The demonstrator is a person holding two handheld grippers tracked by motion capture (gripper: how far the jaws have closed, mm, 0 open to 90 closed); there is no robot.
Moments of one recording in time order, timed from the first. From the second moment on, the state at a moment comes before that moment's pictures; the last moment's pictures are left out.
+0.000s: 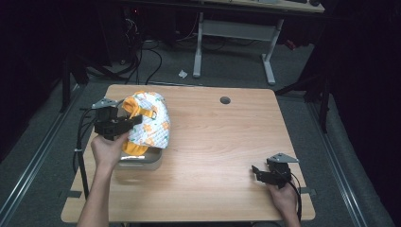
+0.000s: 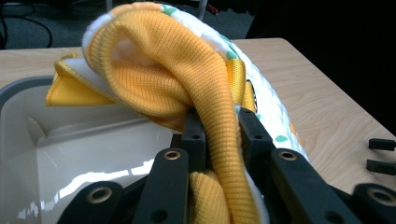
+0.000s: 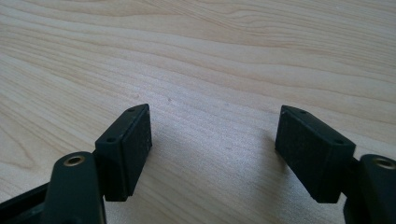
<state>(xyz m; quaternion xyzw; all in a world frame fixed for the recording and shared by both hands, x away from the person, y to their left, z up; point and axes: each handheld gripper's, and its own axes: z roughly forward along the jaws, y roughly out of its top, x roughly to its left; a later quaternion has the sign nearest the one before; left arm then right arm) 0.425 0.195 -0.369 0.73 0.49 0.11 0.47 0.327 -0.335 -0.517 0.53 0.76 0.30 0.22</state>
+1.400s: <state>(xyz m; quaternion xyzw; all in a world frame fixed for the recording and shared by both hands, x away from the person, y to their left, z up) 0.458 0.201 -0.426 0.75 0.53 0.11 0.37 0.327 -0.335 -0.517 0.53 0.76 0.30 0.22</state>
